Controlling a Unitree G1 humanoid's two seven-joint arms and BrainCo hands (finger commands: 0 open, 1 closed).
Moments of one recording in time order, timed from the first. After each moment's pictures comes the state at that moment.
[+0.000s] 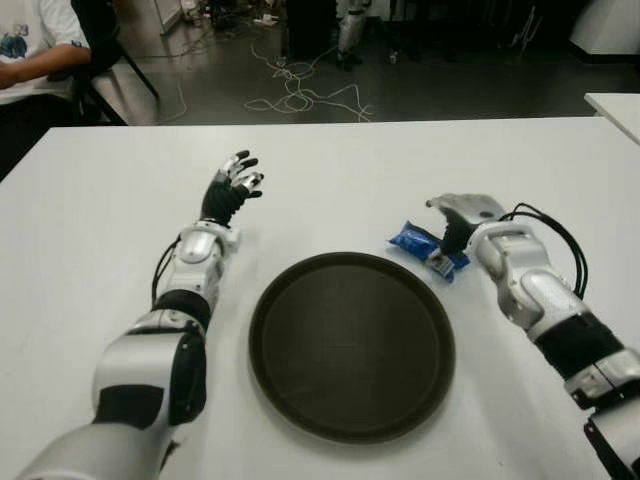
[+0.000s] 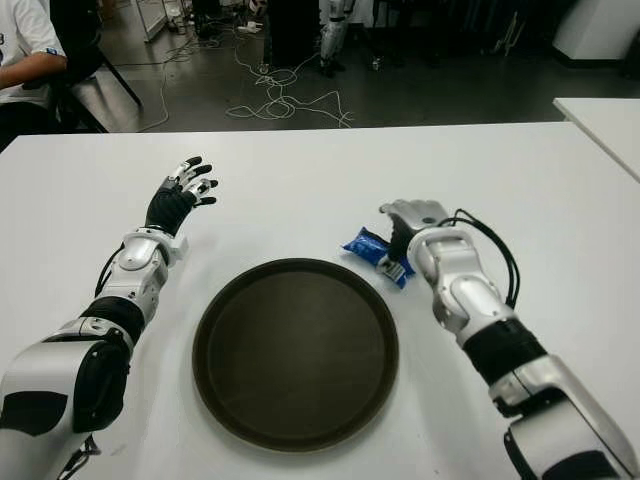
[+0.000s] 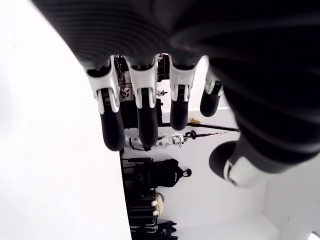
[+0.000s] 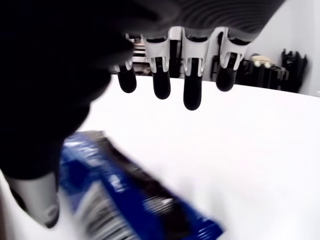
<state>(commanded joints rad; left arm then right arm) -0.82 0.09 0.21 1.31 0.01 -0.46 -0.13 -0.61 -0.45 0.48 0.44 -0.91 0.27 0.28</state>
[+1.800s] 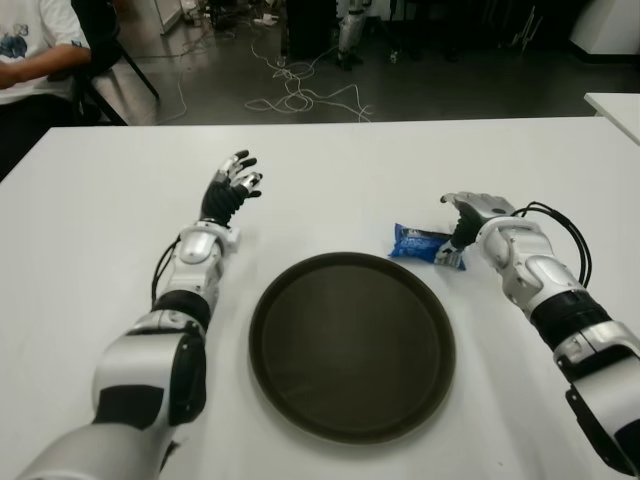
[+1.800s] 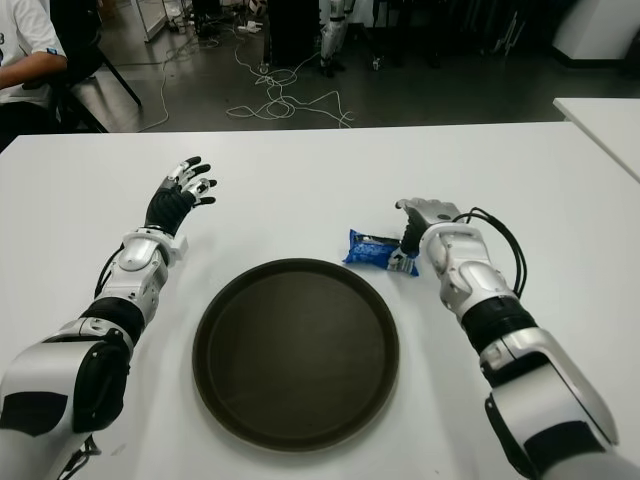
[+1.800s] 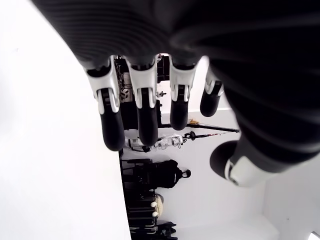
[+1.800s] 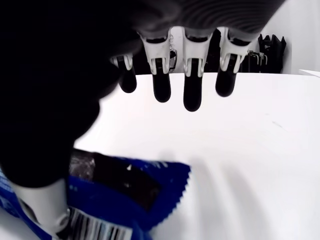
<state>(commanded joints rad) -0.82 0.08 0.21 1.31 0.01 -0.46 -0.13 -0.73 -0.39 0.46 0.82 -0.78 0.16 0.13</state>
